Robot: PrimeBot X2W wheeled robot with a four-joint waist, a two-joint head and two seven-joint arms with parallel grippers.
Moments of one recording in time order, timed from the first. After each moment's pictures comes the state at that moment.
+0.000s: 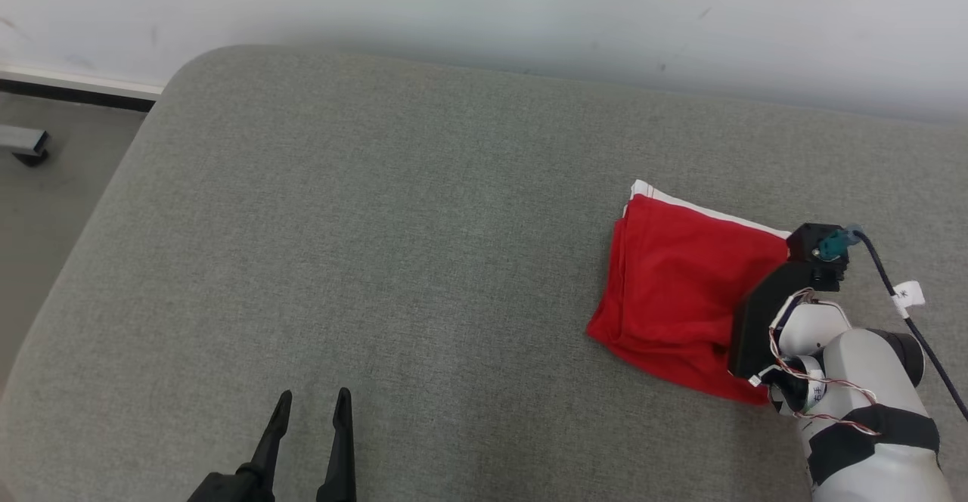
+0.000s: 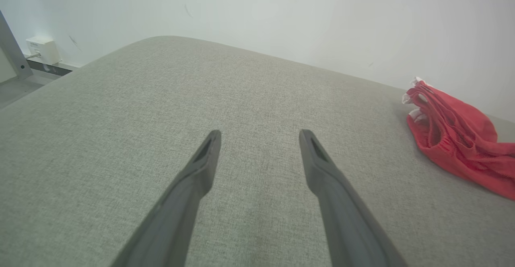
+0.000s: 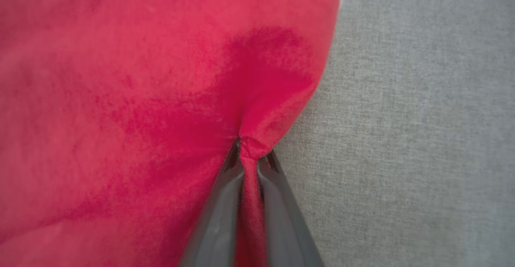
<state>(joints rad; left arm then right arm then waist) 0.00 0.05 -0.16 0.19 -0.29 -0.06 -0.26 -0.60 -0.05 -0.22 0.72 0.02 0.13 0.65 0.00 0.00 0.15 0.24</state>
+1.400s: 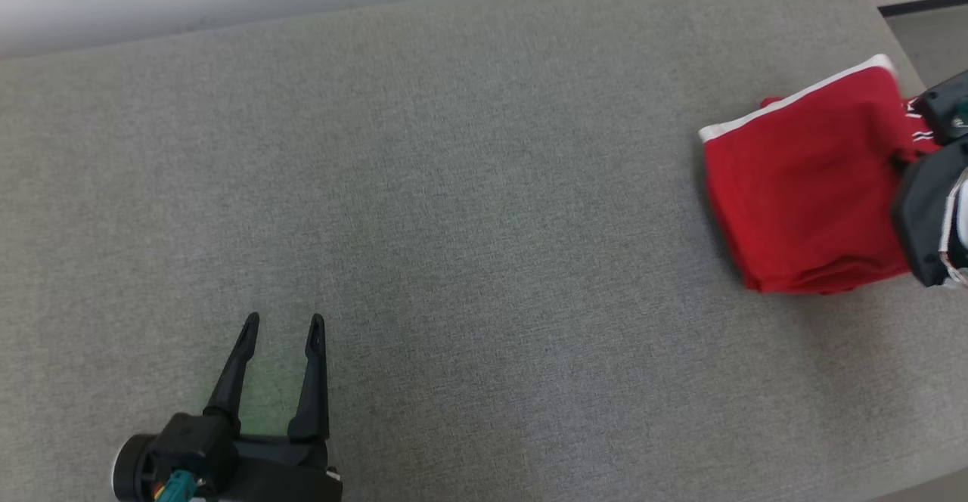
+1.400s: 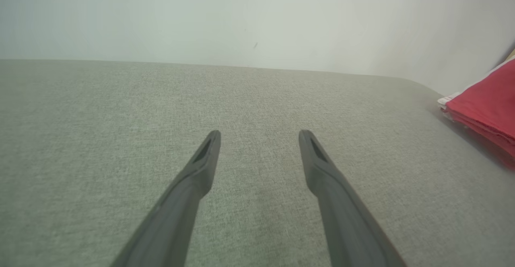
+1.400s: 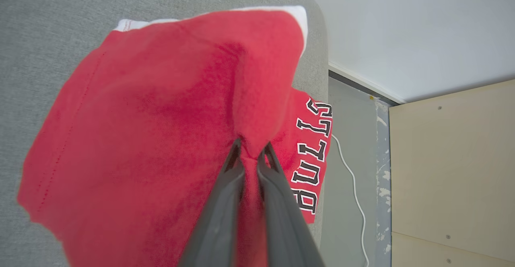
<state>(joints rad) -0.11 0.05 -0.07 0.13 -0.18 -0.12 -0.26 -0.76 -0.74 0.49 0.37 0.40 0.13 0.63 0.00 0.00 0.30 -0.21</state>
